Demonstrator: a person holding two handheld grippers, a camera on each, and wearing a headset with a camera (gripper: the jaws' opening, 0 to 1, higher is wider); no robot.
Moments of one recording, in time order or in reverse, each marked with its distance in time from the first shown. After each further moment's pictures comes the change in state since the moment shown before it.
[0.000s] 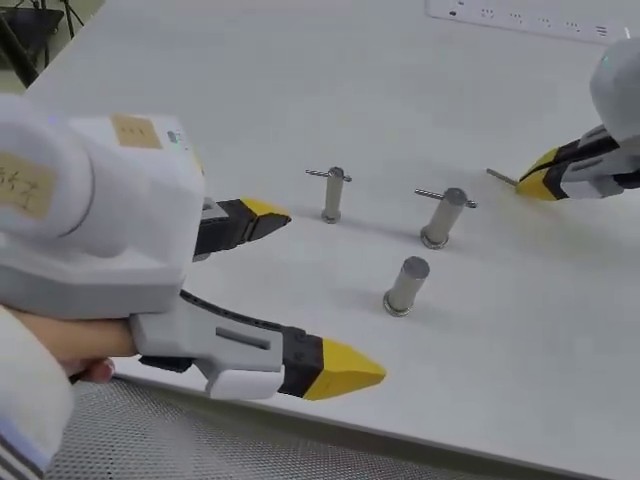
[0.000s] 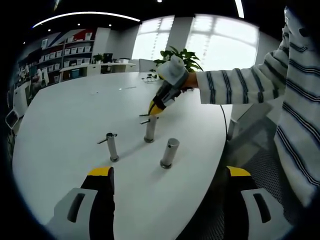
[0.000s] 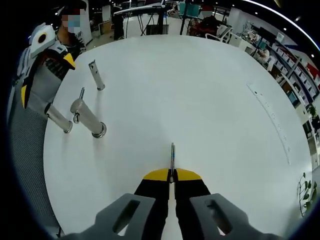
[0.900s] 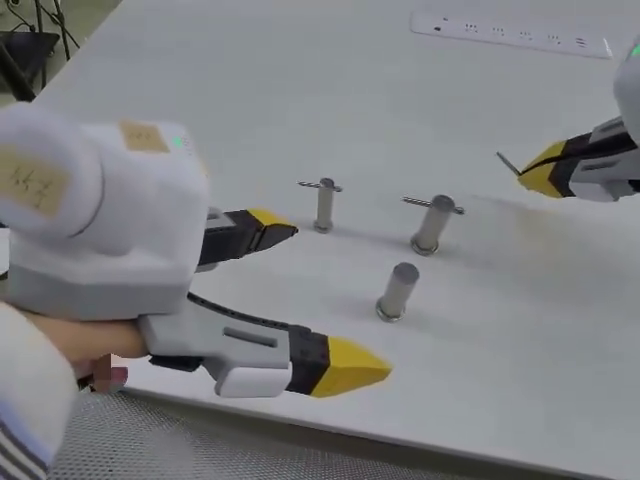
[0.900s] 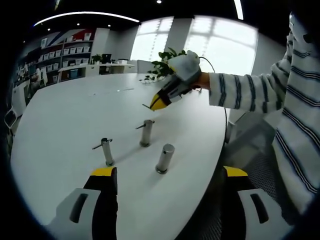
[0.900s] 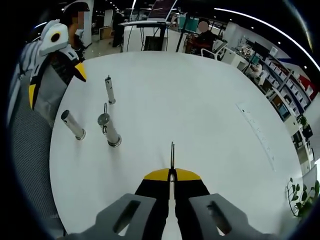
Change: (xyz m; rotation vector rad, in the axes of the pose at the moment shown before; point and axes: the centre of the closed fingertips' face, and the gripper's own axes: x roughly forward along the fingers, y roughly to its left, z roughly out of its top) left arm 0.006 -0.005 0.010 -0.016 -0.013 -0.025; right arm -0.047 0.014 0.022 -0.049 -0.123 -0.100
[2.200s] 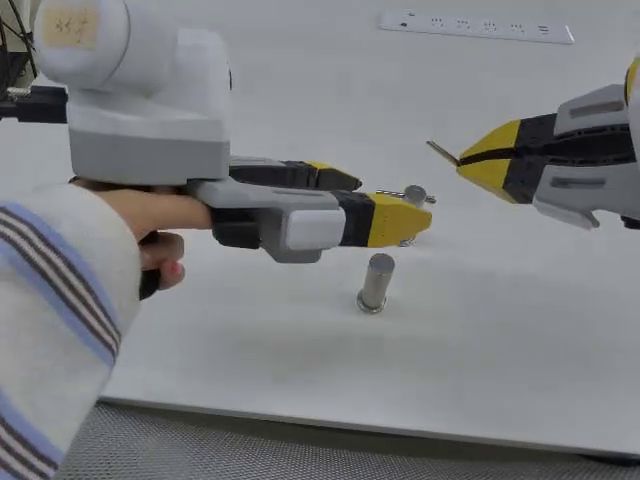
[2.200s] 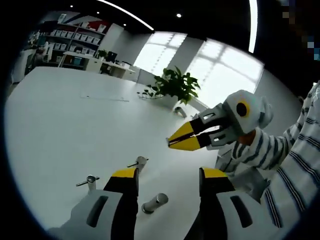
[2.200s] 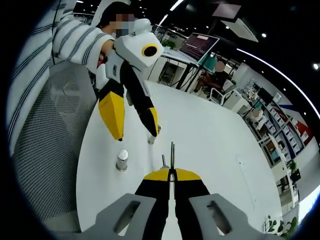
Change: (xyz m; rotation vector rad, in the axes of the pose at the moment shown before) left arm 0.033 0.002 0.074 -0.233 -0.148 -0.125; right arm -0.049 0.080 0.075 -0.270 -0.239 -0.050
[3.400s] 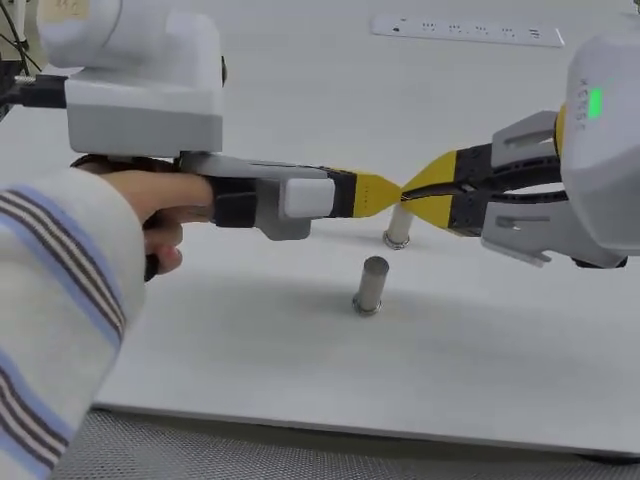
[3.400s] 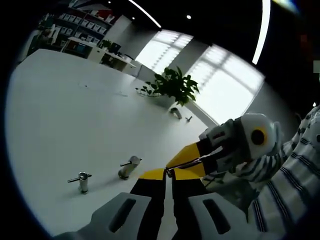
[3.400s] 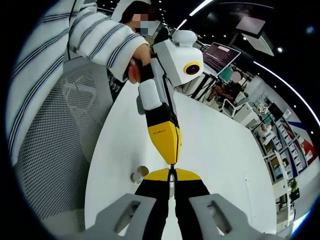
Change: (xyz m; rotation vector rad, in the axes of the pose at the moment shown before) left arm -0.001 -0.007 0.002 -0.104 0.016 -0.062; right arm 0.007 0.033 0.031 -0.107 -0.033 0.072
